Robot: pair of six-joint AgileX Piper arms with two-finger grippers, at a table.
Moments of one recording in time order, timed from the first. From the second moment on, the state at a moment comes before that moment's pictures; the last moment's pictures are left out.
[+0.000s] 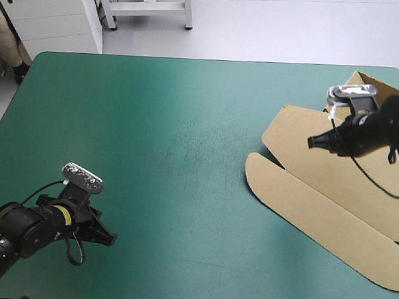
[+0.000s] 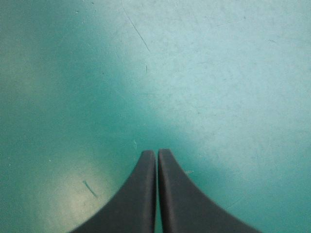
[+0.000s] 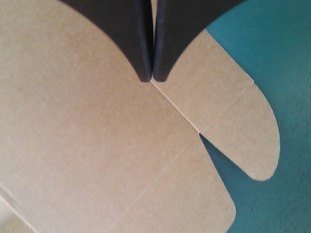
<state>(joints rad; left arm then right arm) -0.45 0.86 -0.66 0.06 0.88 -0.04 0.05 1.39 -1.40 0.14 1.16 -0.19</state>
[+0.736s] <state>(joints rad) -0.45 0.52 -0.48 0.06 0.85 -0.01 0.05 0.58 -0.53 0.18 0.93 -0.20</state>
